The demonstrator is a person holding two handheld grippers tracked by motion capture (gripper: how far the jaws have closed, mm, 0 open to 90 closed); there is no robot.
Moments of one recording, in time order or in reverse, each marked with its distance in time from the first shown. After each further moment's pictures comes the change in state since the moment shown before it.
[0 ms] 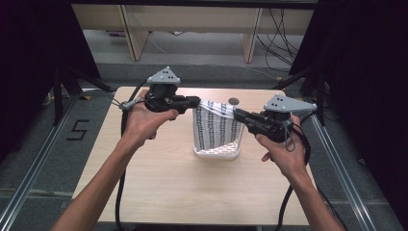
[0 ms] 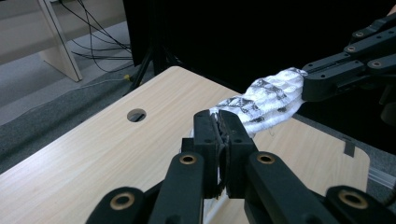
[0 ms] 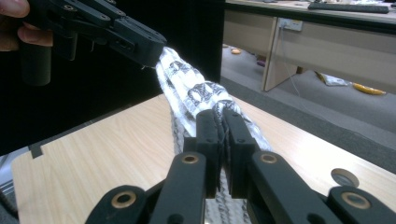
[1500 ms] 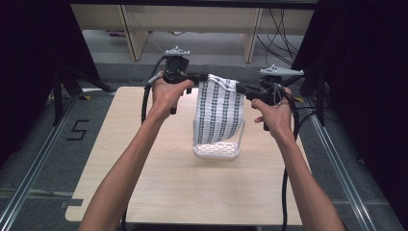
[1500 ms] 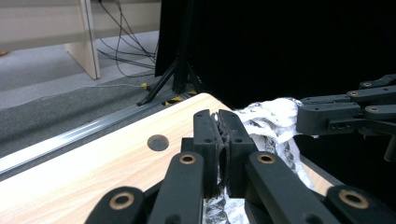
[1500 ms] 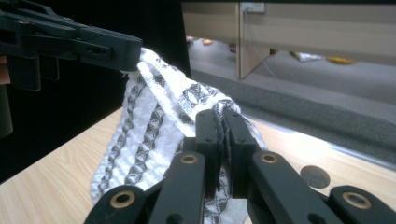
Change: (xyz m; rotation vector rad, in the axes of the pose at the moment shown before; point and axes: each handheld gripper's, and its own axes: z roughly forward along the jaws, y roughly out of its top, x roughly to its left) left arm 0.062 0.020 0.074 -0.083 0.082 -0.203; right arm -0.078 0.019 0.063 0.041 -0.094 0.170
